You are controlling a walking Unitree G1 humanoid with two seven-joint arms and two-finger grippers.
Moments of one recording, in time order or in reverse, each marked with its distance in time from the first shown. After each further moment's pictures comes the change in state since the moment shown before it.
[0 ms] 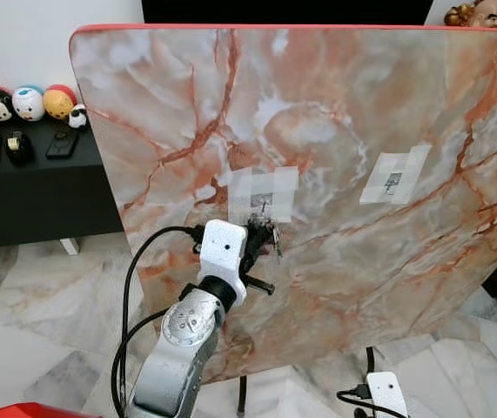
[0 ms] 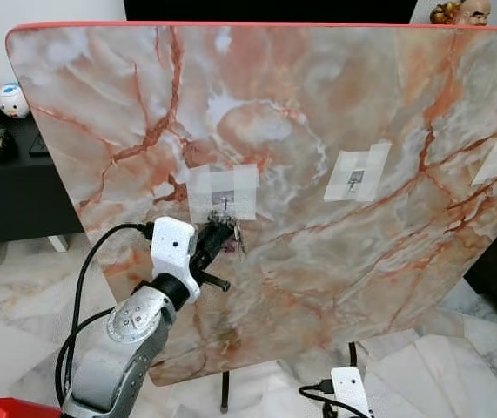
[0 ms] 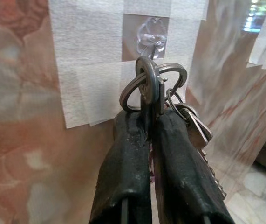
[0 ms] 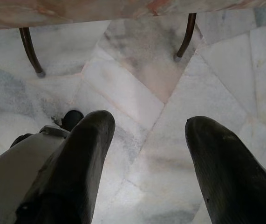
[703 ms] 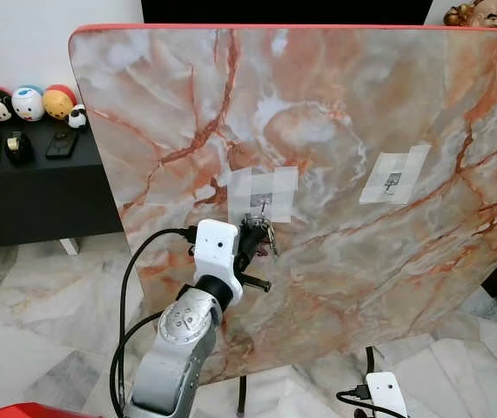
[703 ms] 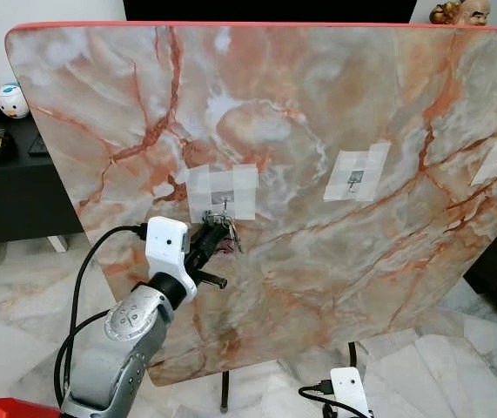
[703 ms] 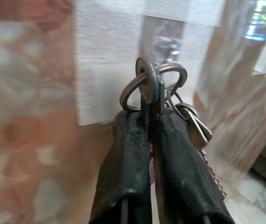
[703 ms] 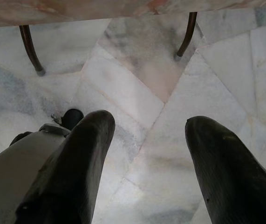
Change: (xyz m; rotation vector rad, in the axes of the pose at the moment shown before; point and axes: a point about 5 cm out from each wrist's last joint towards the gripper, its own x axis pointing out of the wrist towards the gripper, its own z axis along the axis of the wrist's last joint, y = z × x) left arm 0.000 0.007 0.001 -0.047 -0.007 0.026; right arm 0.000 0.000 0.000 -0.008 0.005 0.001
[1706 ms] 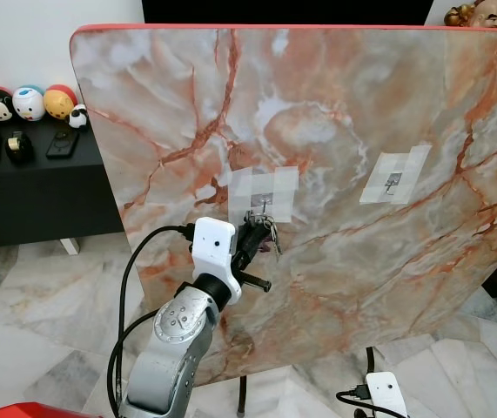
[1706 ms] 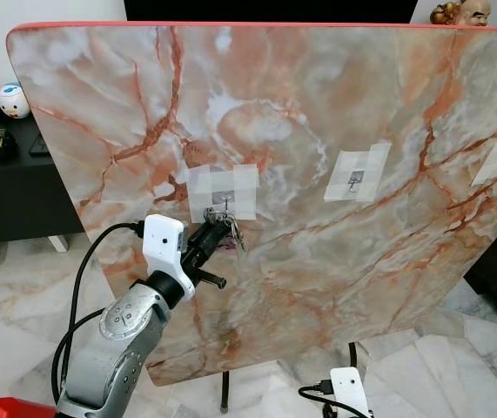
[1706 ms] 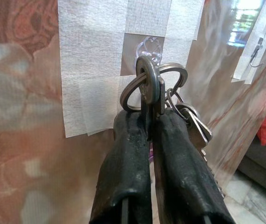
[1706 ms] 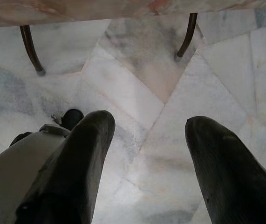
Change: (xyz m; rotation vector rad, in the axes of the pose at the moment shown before) left arm -0.001 -0.003 0.003 -0.010 -0.028 -0.074; right arm 0.000 0.000 0.000 -0.001 0.000 0.000
